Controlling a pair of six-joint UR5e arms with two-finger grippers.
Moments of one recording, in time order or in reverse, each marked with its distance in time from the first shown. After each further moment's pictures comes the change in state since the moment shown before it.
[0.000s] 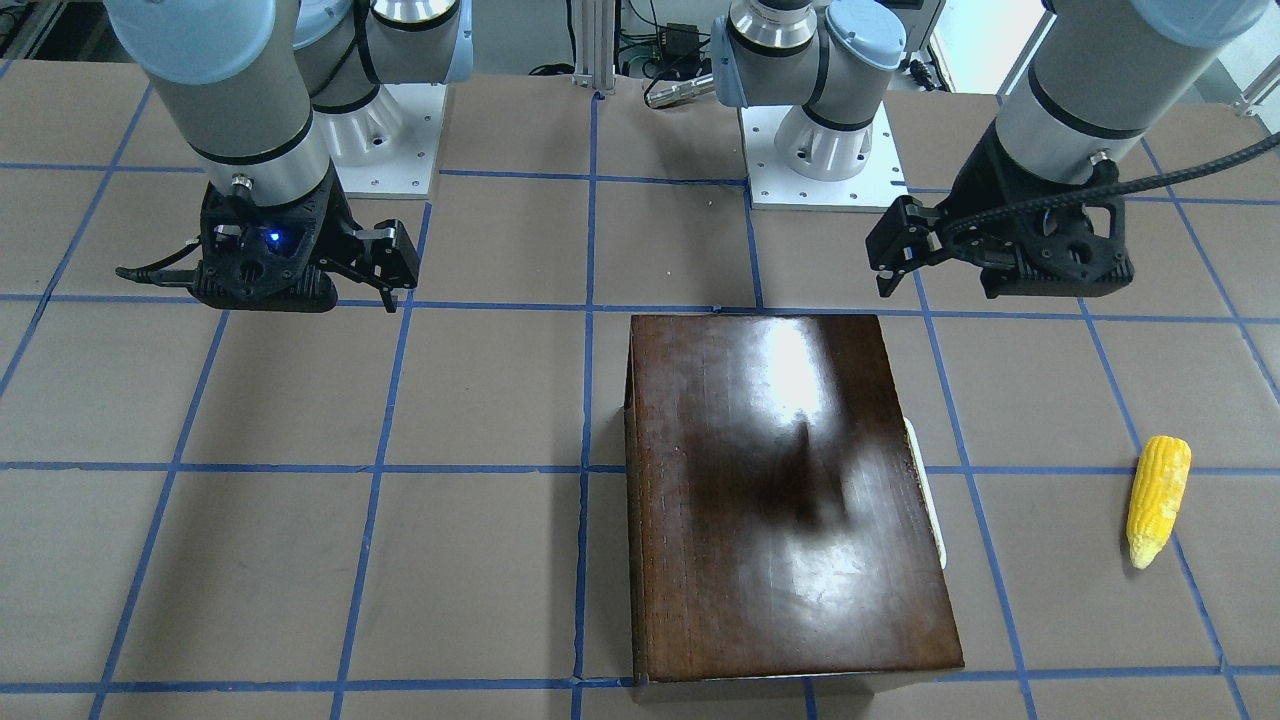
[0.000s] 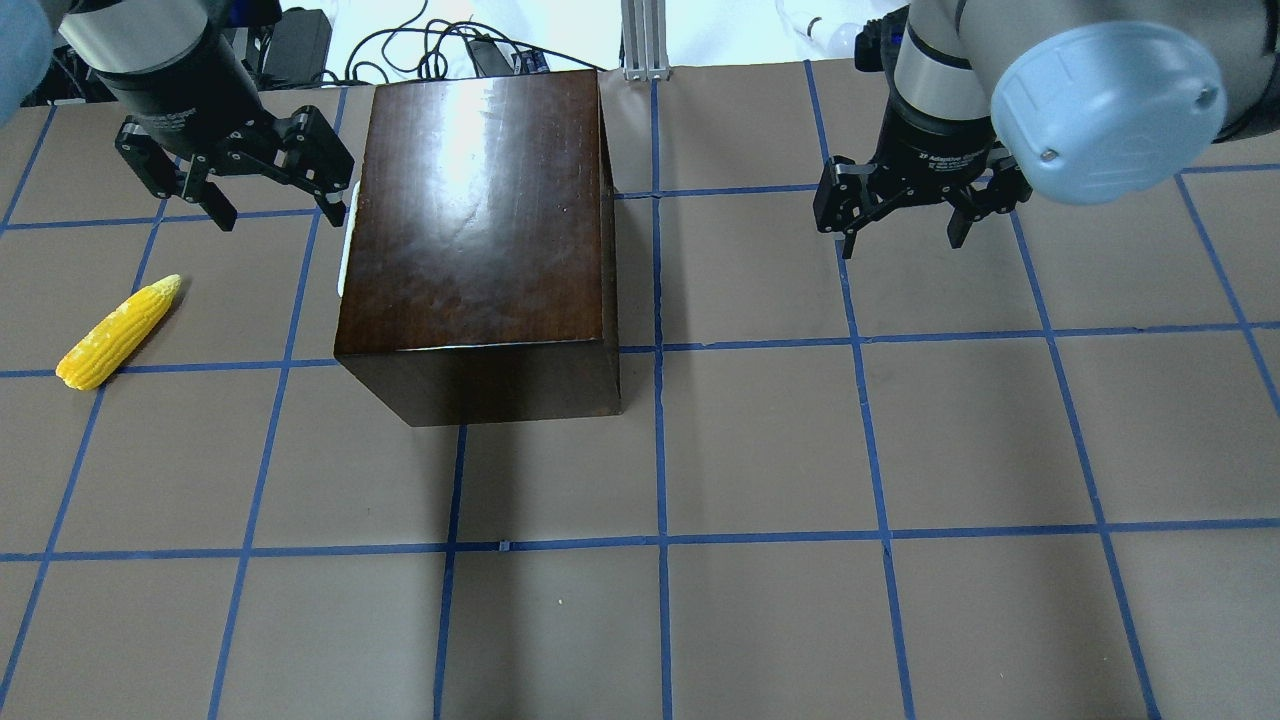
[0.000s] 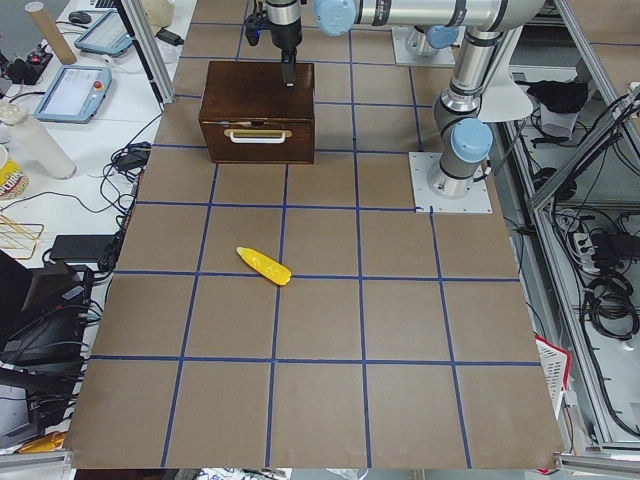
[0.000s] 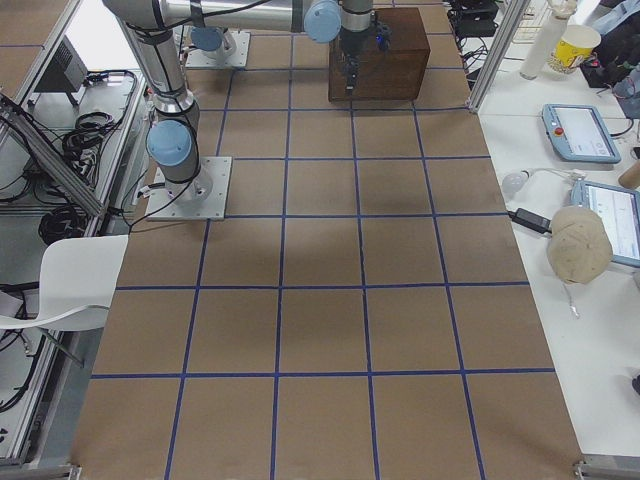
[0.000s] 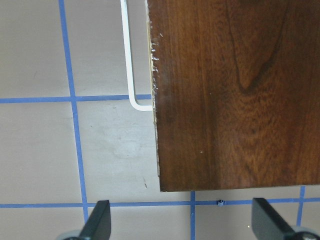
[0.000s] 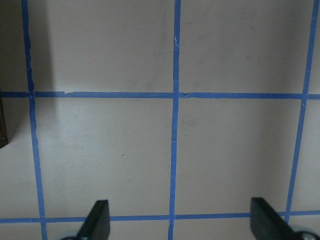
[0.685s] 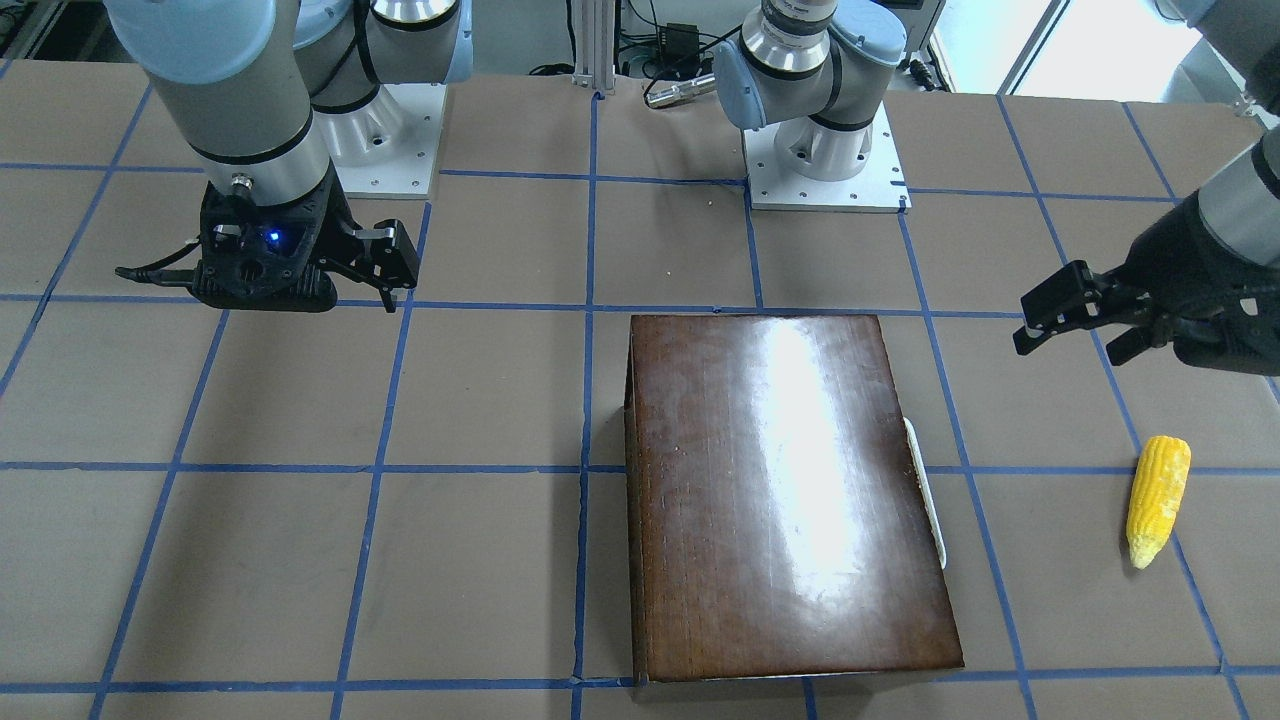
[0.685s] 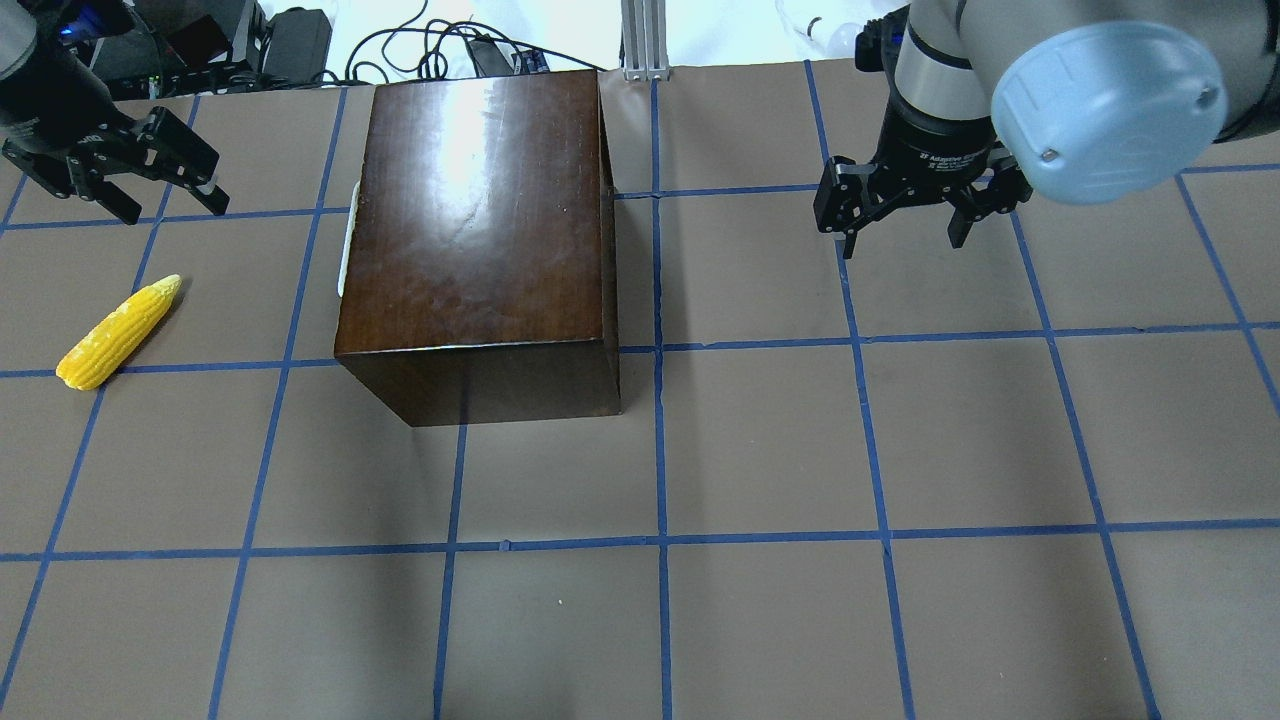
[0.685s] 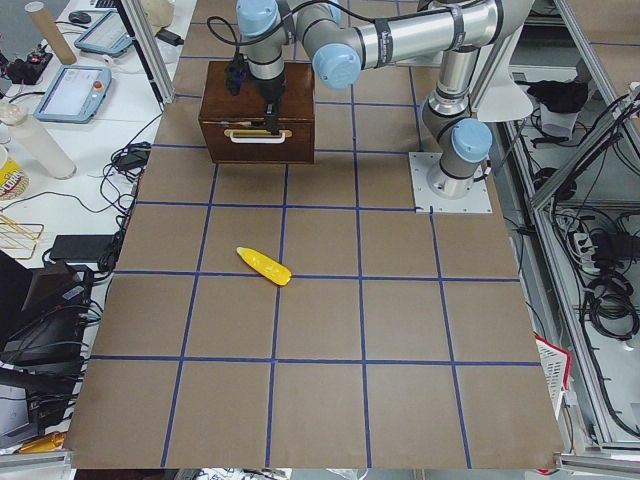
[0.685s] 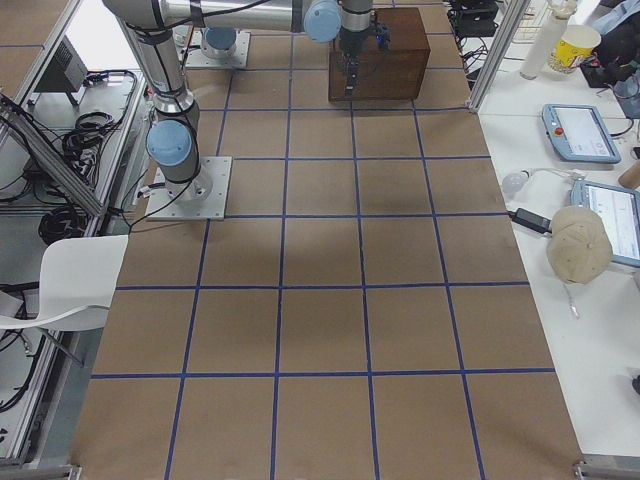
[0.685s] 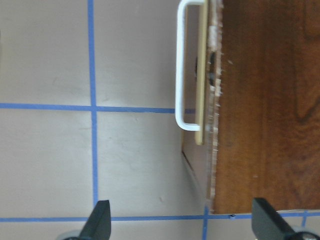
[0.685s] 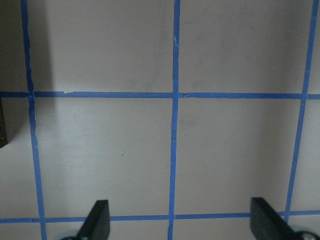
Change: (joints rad) left arm 0.239 -0.094 -0.009 0.107 -0.095 0.332; right arm 0.000 0.000 0.000 0.000 -0.001 0.000
